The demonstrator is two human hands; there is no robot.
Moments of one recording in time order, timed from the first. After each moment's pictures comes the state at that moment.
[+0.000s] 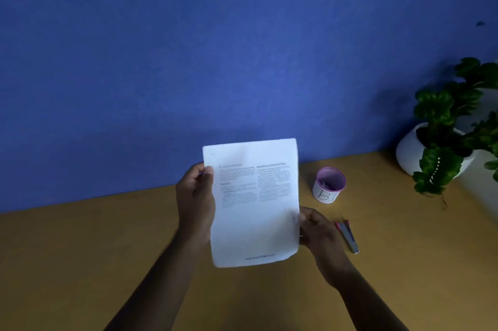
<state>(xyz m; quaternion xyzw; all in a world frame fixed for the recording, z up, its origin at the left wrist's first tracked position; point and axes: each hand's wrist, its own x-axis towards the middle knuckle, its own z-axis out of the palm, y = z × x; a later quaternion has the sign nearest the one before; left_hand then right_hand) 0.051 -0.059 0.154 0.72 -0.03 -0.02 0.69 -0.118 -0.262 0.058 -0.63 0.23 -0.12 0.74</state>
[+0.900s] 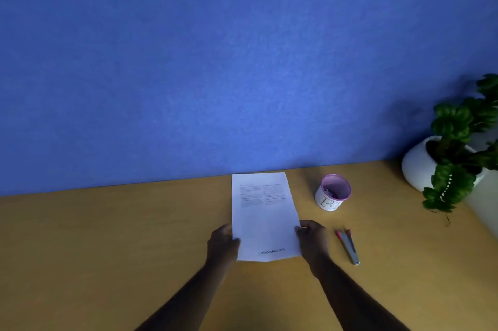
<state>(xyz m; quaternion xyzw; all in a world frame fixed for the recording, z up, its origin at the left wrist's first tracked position) 0.031 -0.063 -0.011 0.85 0.05 -0.28 0.44 -0.063 -0.279 -0.028 -0.72 0.46 -0.04 0.51</state>
